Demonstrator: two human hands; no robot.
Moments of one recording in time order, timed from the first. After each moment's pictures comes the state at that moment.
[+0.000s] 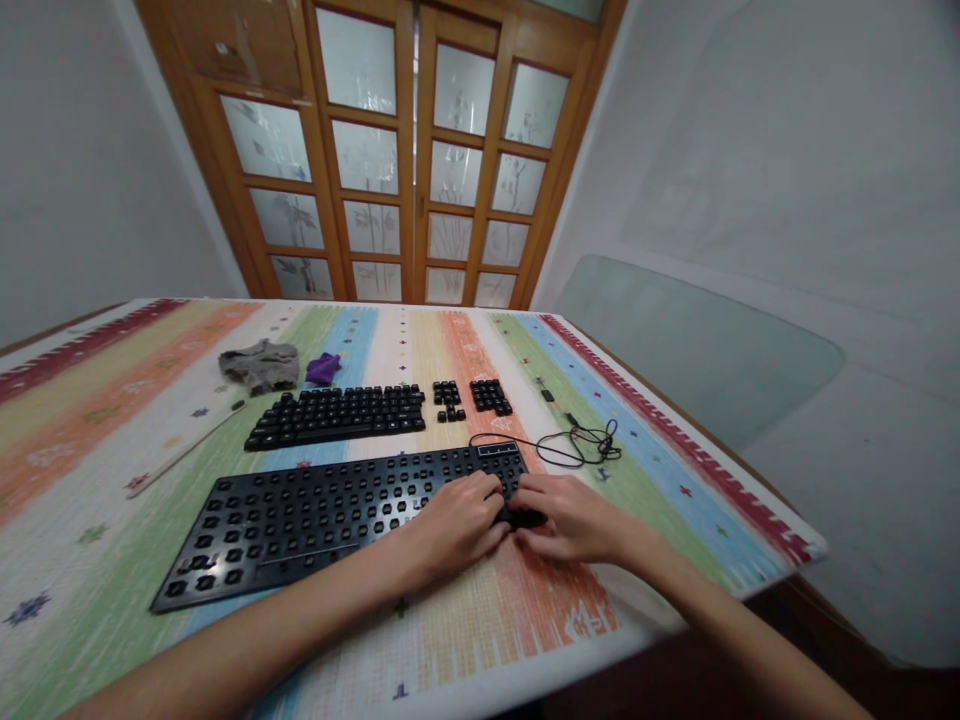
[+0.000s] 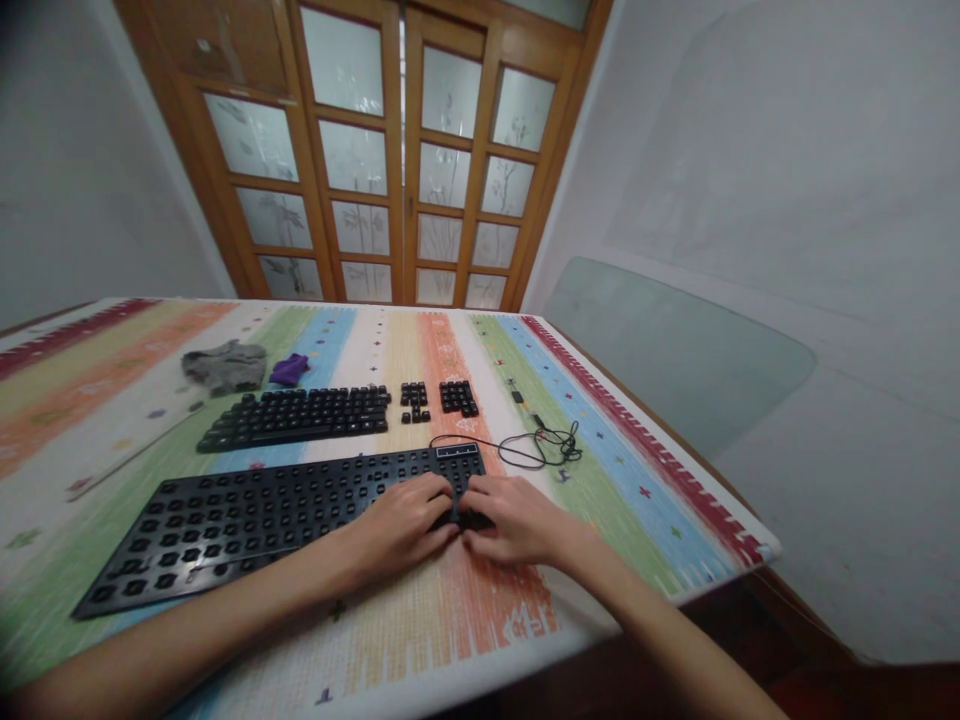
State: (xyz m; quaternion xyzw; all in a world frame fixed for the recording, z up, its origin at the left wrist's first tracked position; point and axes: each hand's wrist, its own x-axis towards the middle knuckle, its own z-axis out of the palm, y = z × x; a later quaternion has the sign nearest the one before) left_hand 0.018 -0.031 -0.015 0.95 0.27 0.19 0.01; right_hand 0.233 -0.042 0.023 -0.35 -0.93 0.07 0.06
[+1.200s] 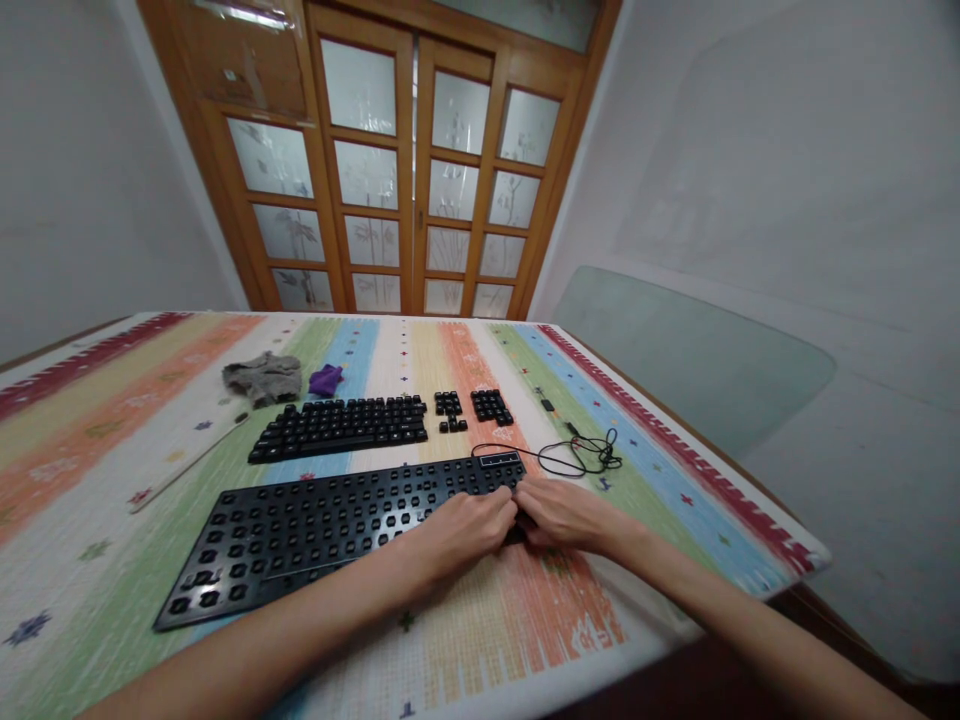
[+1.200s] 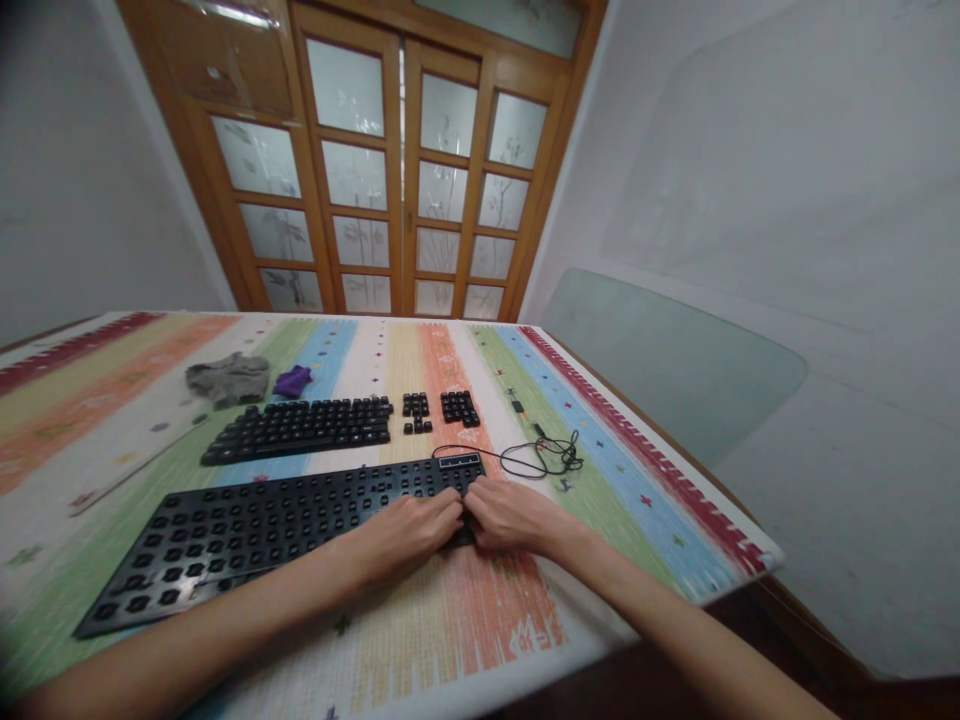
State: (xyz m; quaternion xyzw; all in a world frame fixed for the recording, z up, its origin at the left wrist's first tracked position) left_hand 0.018 -0.026 -0.013 0.96 0.24 0.16 0.00; right_hand 0.238 -0.016 -0.005 -0.26 -0.96 -0.09 0.03
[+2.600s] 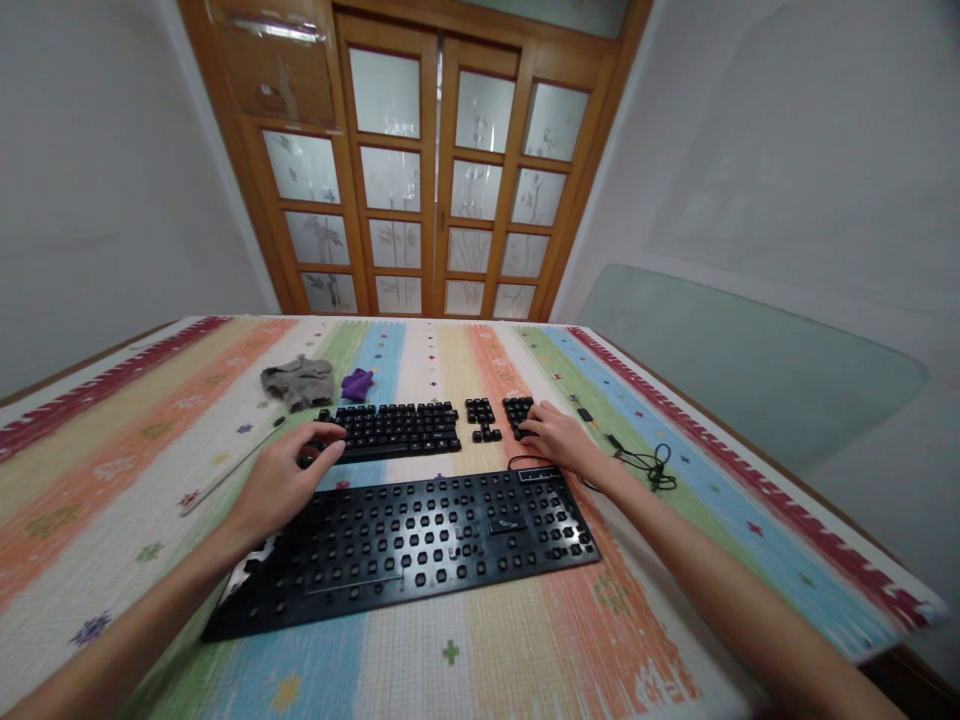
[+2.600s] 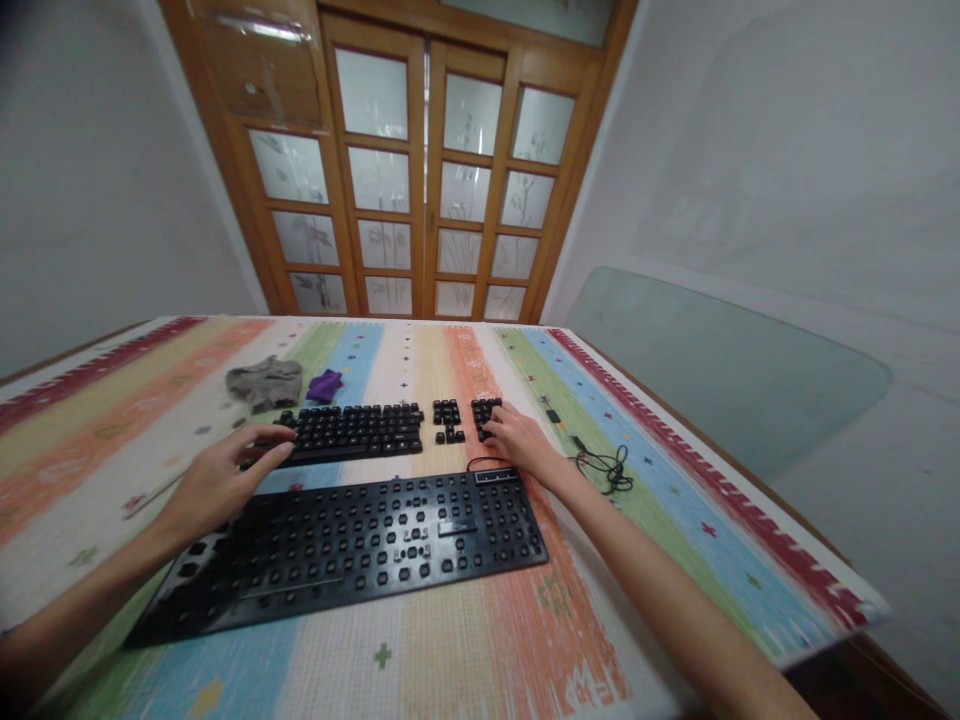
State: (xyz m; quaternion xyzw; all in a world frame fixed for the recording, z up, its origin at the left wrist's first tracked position) left_hand -0.195 0.008 0.024 0.68 0.60 0.39 0.12; right_hand 0.221 0.109 -0.012 -0.39 -0.90 -0.13 0.11
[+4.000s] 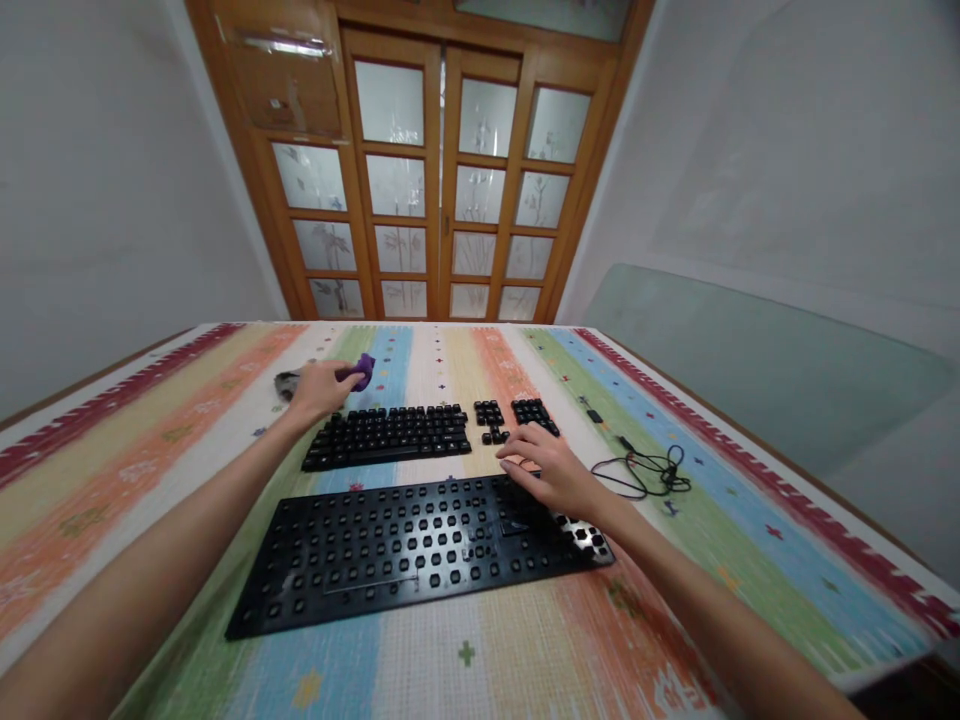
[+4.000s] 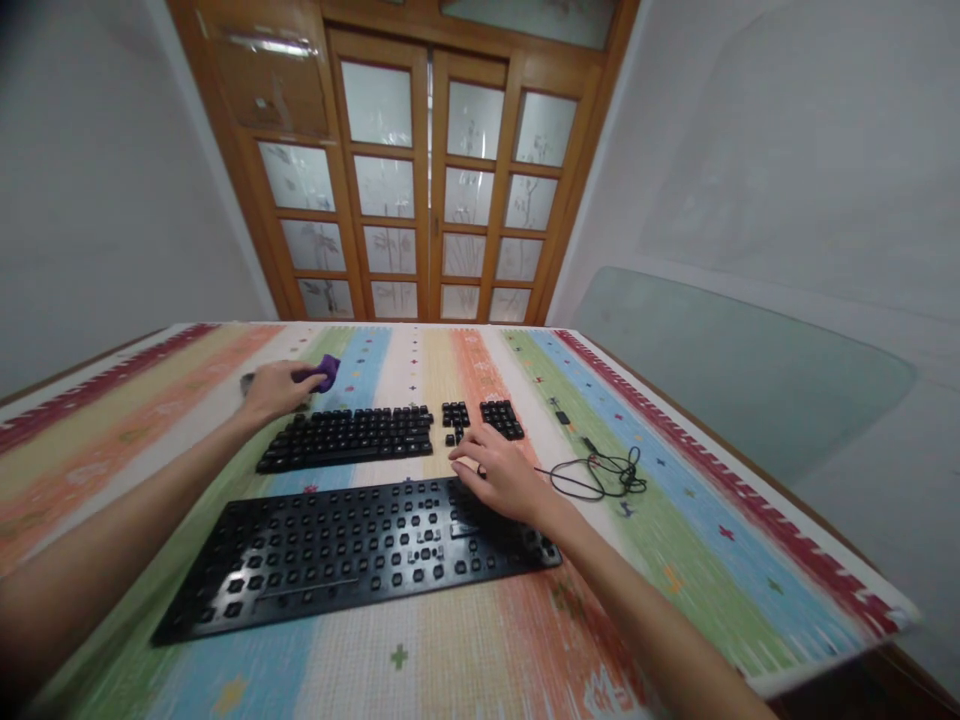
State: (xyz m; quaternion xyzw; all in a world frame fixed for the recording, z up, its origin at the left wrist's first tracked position) left_hand -0.217 0.134 0.049 0.67 0.66 0.33 0.11; right_hand 0.159 0.034 0.021 -0.33 -0.89 0.07 0.30
